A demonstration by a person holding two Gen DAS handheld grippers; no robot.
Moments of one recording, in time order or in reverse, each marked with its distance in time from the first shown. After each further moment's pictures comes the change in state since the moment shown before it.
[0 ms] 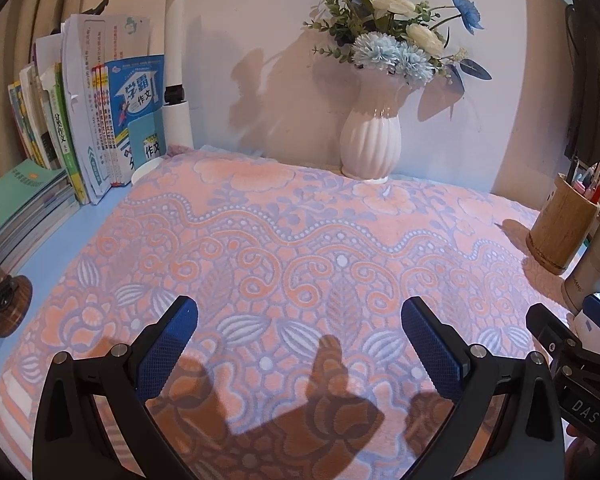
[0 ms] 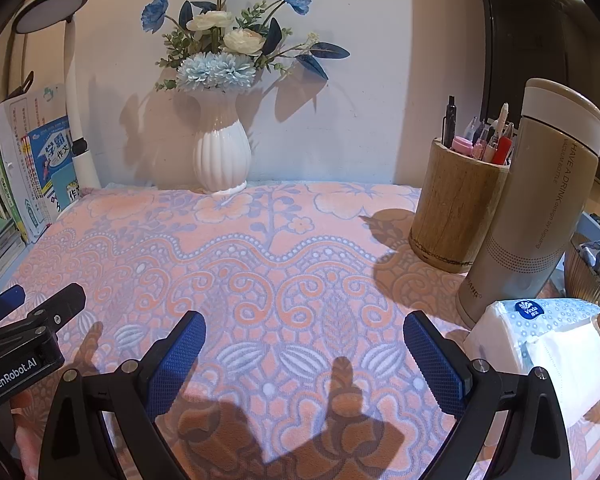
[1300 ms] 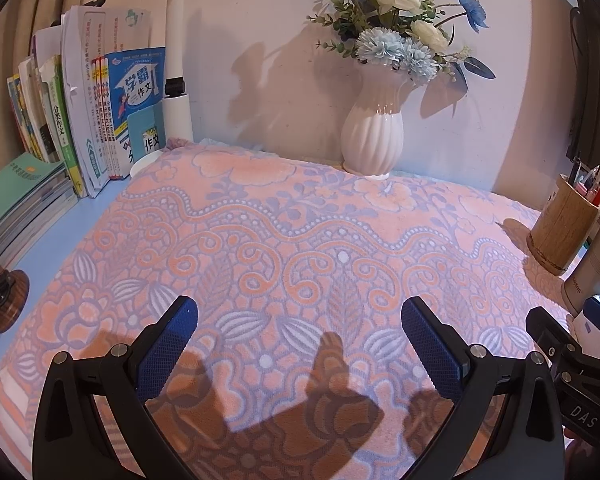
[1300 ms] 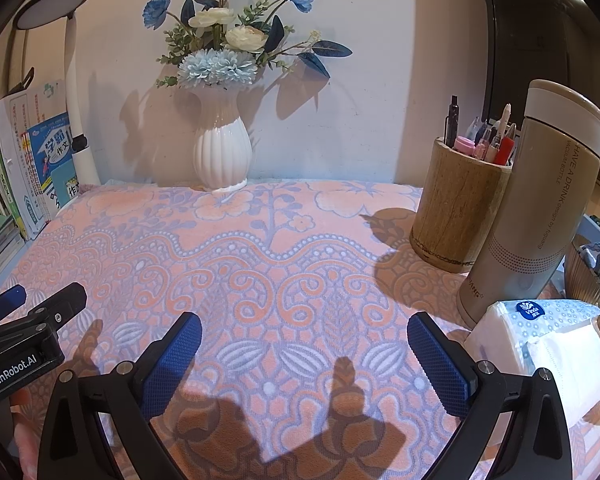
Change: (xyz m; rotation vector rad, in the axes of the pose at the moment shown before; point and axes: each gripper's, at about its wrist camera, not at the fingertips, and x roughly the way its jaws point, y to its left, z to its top) left arm 0.001 0.000 -0.002 -0.020 0.017 0.005; right arm 0.001 0.000 -0.001 -0.007 0.006 0.002
